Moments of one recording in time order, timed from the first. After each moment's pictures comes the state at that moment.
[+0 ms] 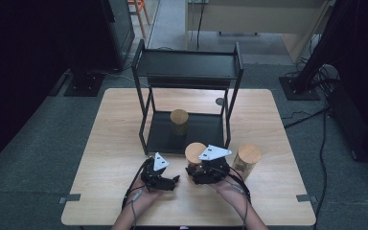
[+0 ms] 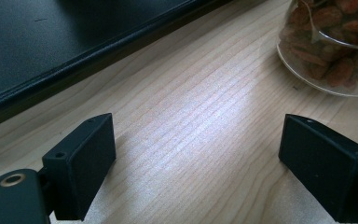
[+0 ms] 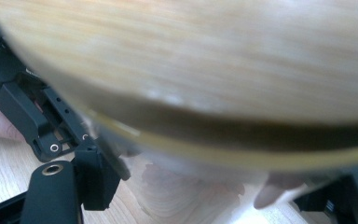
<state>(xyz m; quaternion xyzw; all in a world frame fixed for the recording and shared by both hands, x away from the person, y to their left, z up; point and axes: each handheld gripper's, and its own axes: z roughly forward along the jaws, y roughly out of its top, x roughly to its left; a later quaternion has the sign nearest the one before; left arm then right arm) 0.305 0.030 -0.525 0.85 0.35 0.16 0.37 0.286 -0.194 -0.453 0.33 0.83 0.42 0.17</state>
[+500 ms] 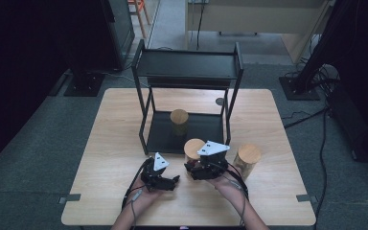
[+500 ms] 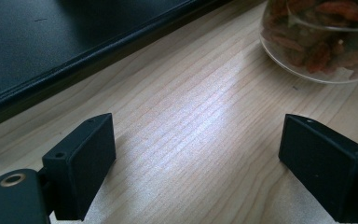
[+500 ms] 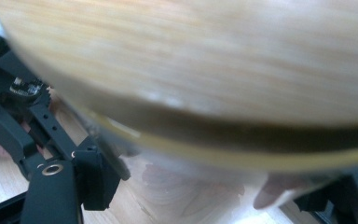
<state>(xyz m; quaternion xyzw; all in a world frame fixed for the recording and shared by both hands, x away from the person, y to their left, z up) 0.305 0.030 -0.525 0.85 0.35 0.16 0.37 0.297 -0.191 -0.449 0.34 0.82 0.42 0.17</state>
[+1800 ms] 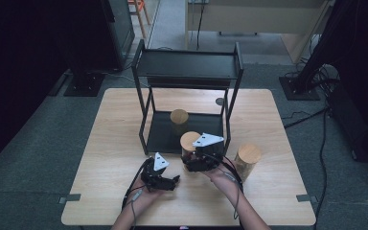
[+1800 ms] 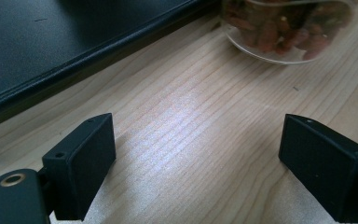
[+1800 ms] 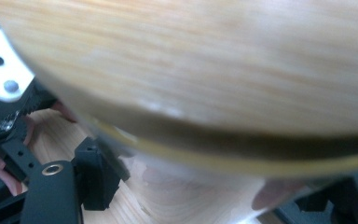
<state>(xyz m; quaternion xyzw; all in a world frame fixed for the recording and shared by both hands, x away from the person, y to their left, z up) 0.305 0.030 -0.525 0.85 0.35 0.16 0.37 0.319 -0.178 -0.443 0.36 0.82 0.41 0.18</state>
